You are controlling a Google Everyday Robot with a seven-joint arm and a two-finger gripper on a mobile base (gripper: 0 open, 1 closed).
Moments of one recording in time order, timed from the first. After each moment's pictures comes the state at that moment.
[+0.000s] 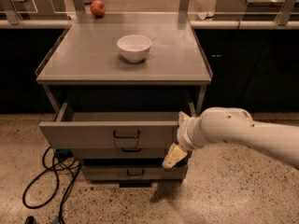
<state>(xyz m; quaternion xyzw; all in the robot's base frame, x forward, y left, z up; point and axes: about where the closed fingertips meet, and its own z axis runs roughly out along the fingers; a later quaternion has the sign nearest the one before) 0.566 -0.096 0.640 -0.56 0.77 0.03 0.31</state>
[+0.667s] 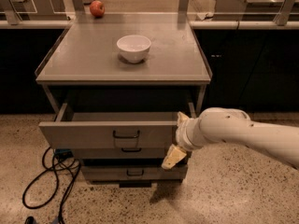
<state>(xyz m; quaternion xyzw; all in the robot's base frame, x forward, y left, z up) 0.565 -0.090 0.633 -0.57 0.76 0.04 0.31</state>
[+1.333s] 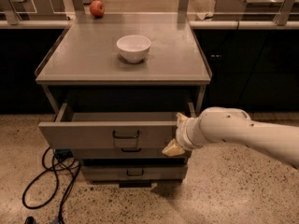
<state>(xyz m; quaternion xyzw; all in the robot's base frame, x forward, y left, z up) 0.565 -0.090 0.633 -0.57 0.76 0.04 0.31</state>
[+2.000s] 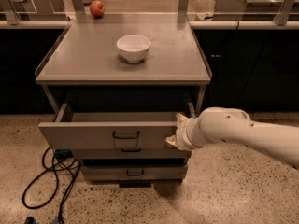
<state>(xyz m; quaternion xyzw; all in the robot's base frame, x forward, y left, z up) 0.565 -0.090 0.633 -0.57 0.76 0.04 0.31</state>
